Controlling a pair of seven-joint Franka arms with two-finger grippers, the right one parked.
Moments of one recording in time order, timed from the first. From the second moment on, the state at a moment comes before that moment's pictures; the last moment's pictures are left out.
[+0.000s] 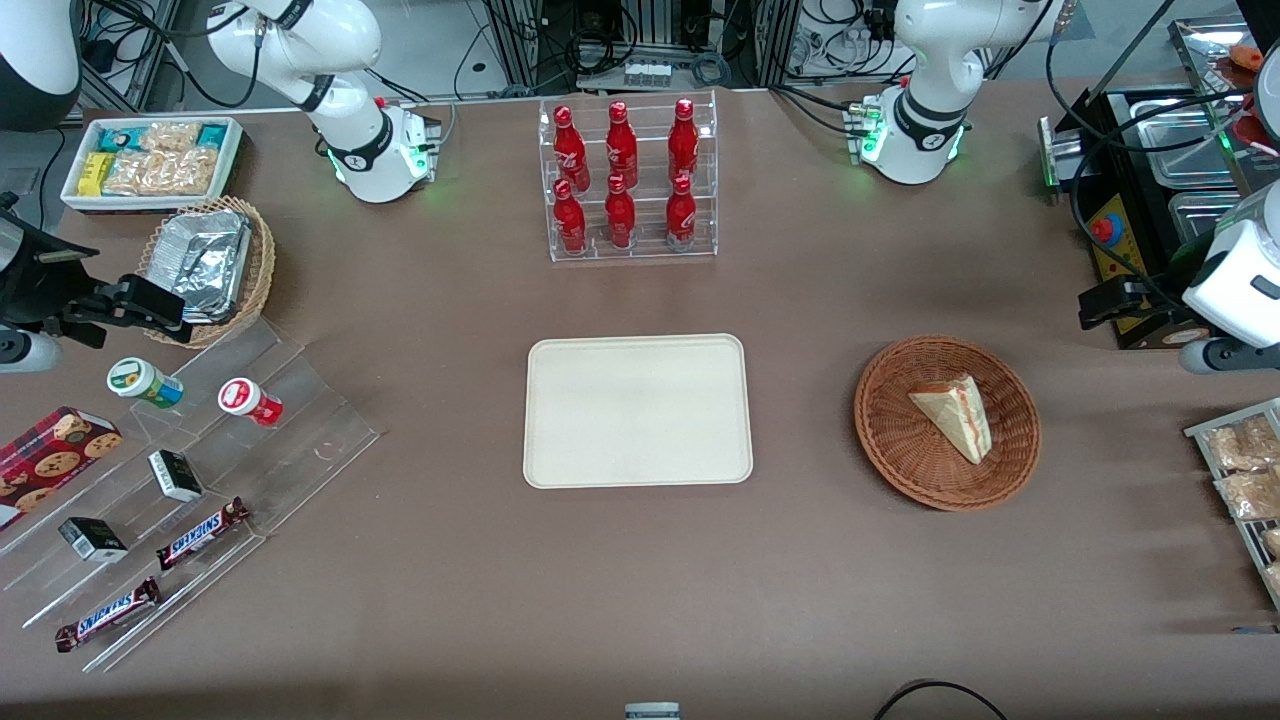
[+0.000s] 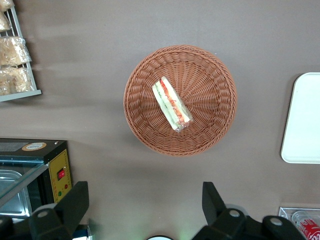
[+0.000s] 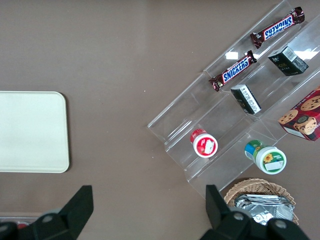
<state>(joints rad) 0.05 0.12 -0.09 -1.48 0.06 1.48 -0.05</state>
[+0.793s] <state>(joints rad) 0.09 0.21 -0.08 -1.59 0.06 1.70 -0.24</state>
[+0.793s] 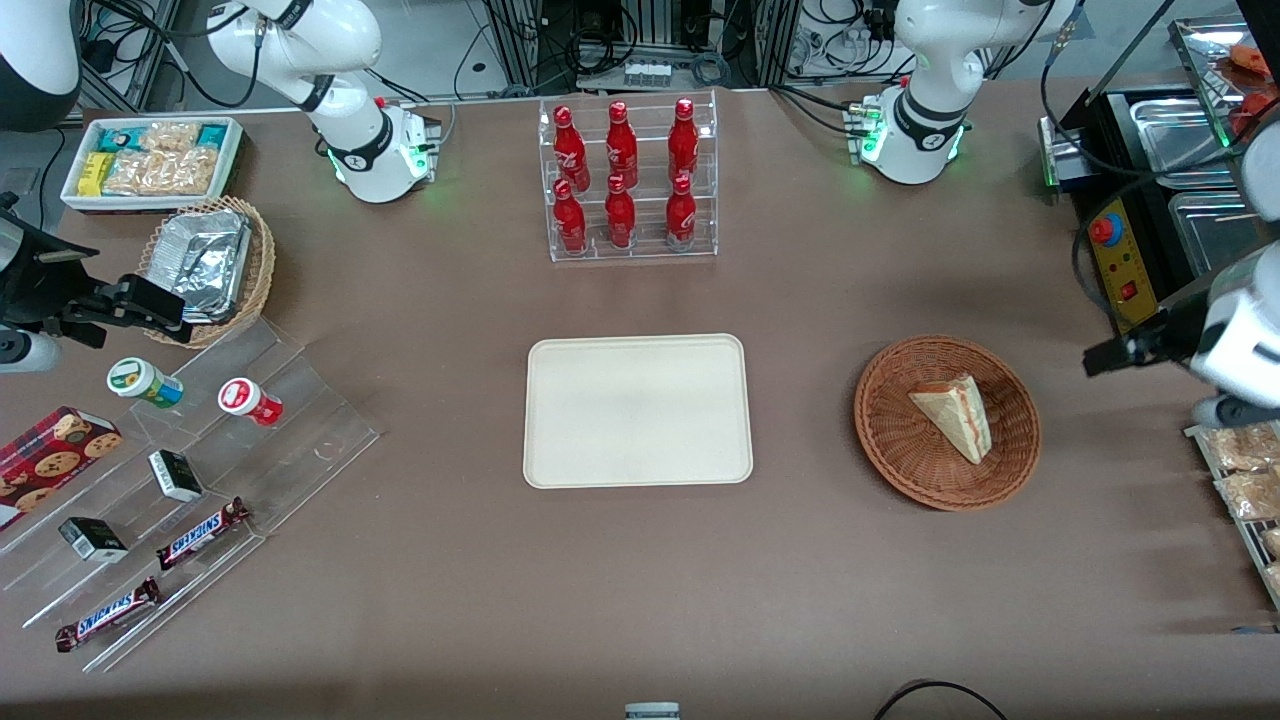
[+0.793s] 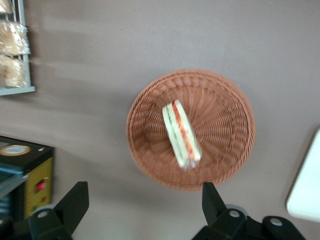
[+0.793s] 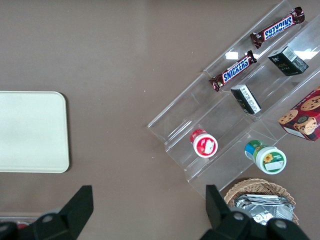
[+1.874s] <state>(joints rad) 0.04 0.23 -0.09 -2.15 0.06 2.42 -0.77</state>
